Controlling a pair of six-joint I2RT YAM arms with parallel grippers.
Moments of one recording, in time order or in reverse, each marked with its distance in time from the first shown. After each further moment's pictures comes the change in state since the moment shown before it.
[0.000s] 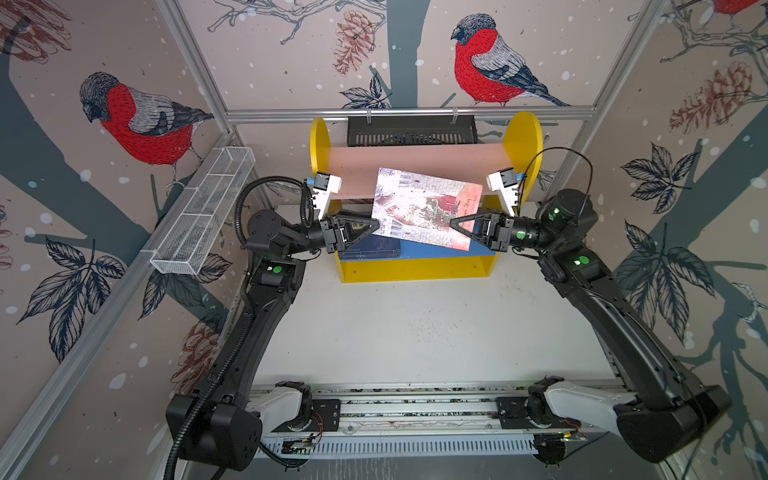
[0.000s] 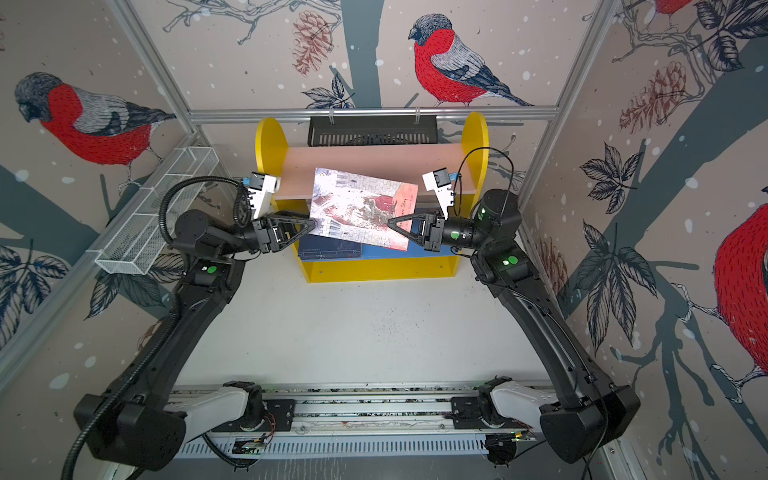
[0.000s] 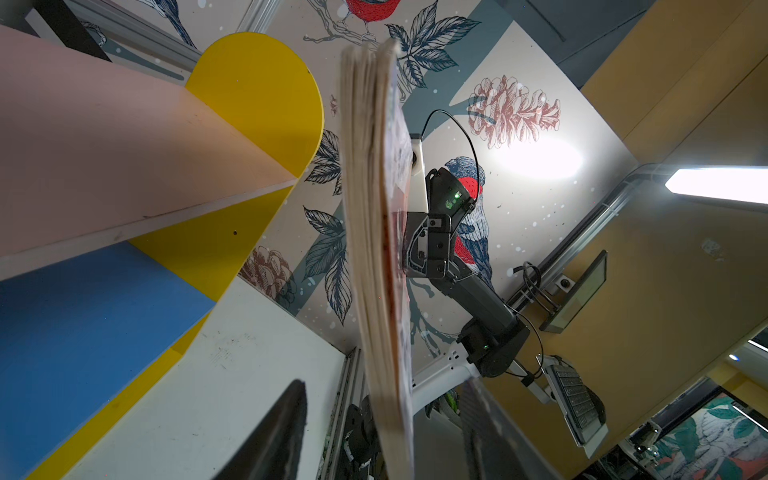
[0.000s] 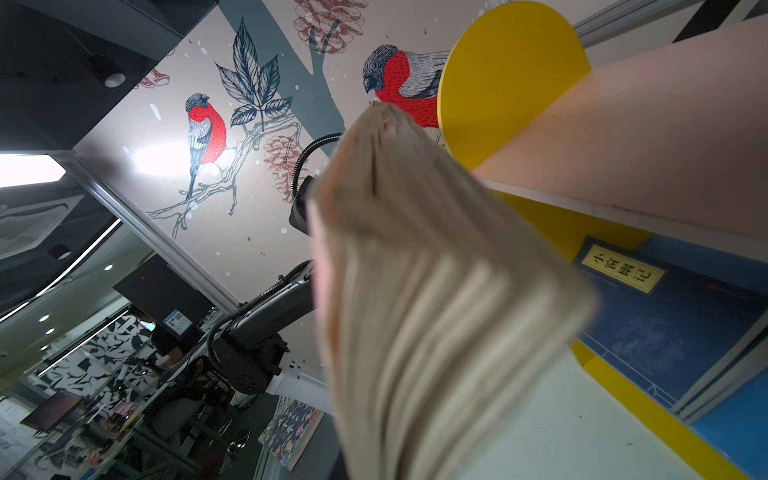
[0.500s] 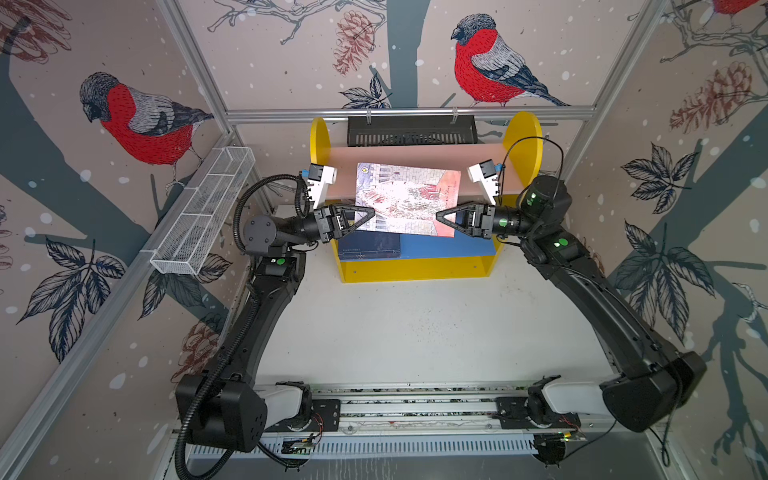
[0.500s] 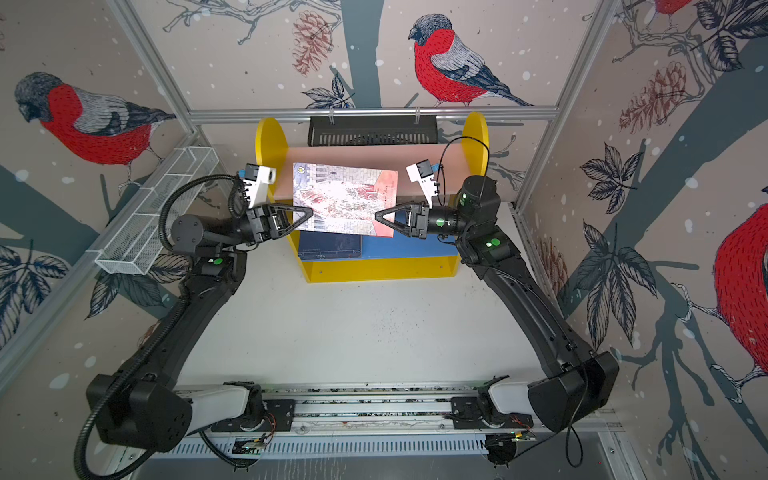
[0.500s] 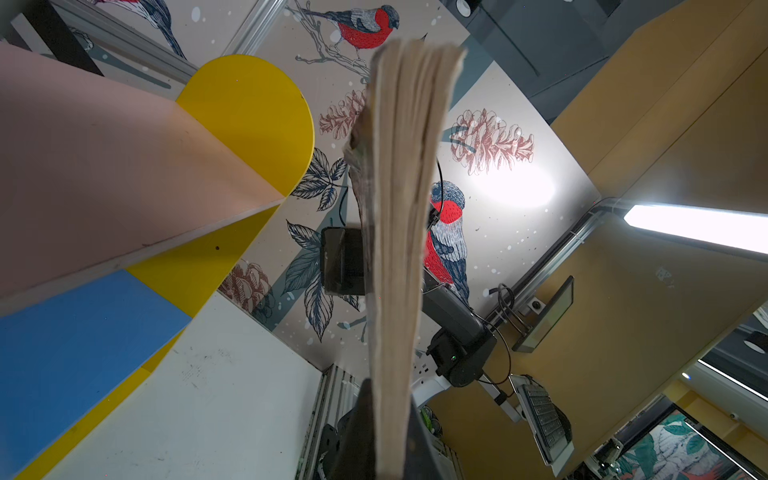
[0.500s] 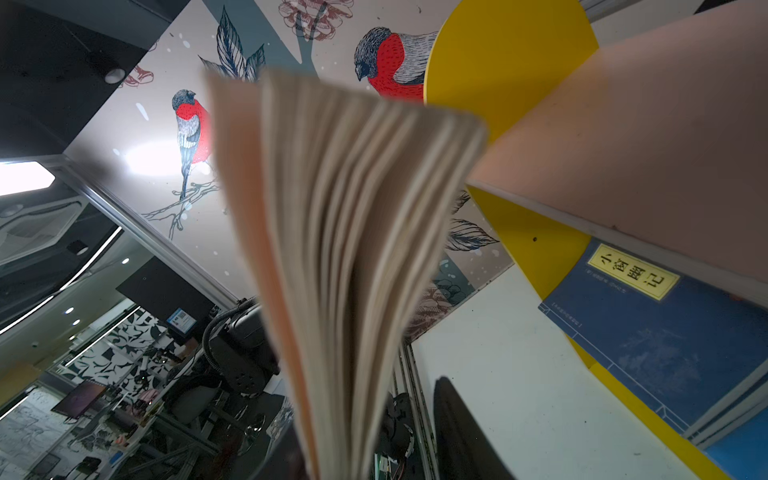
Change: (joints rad) left arm 0.040 0.068 0.014 0.283 0.003 -0.279; right arm 0.019 0.122 0.072 0.011 0.008 -0.006
